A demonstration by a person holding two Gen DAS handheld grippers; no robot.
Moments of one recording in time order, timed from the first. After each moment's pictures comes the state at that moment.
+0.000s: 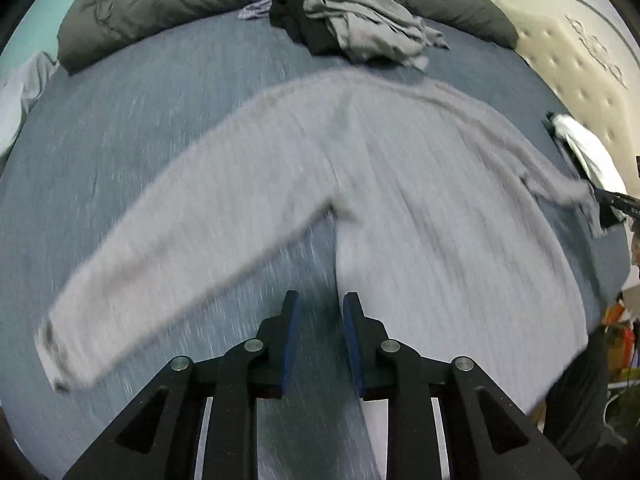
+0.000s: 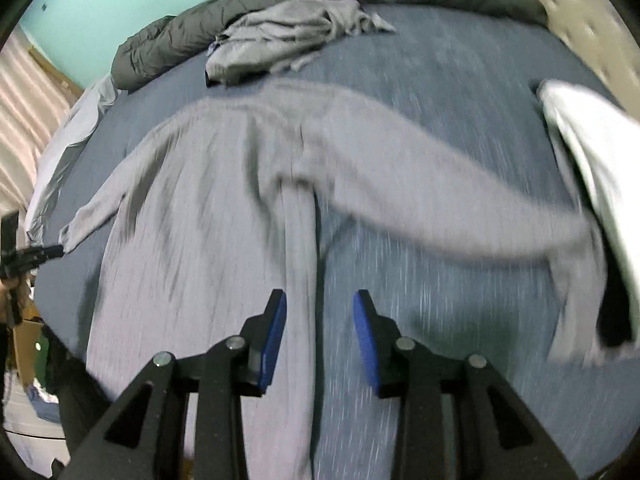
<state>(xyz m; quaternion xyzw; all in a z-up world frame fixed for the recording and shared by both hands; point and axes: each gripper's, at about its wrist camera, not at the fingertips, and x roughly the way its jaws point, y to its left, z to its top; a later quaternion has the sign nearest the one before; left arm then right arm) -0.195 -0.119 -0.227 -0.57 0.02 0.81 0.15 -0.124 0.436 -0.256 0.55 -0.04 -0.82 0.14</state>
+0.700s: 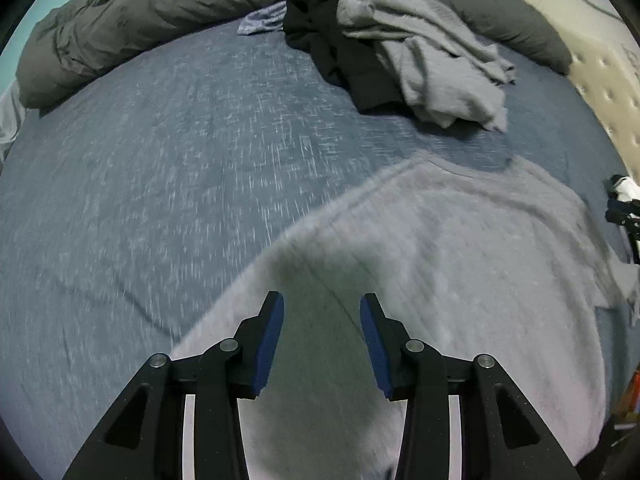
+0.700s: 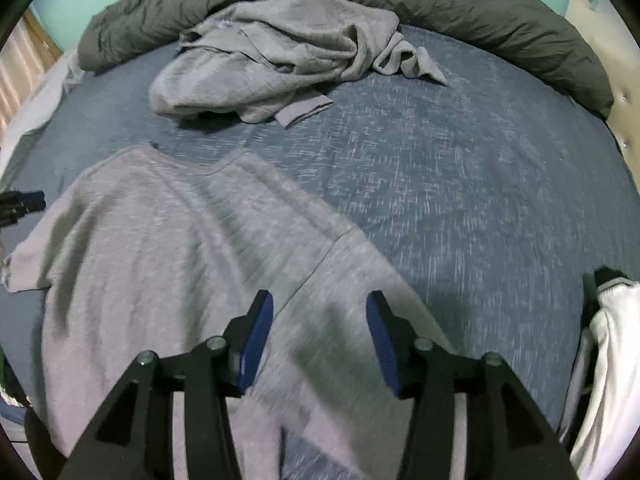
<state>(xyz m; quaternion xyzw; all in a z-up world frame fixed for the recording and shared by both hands) -0.437 -0.094 -0.303 -0.58 0.05 0.81 0.12 -0.374 0.378 -0.288 0.56 0.06 -0.81 0.13</state>
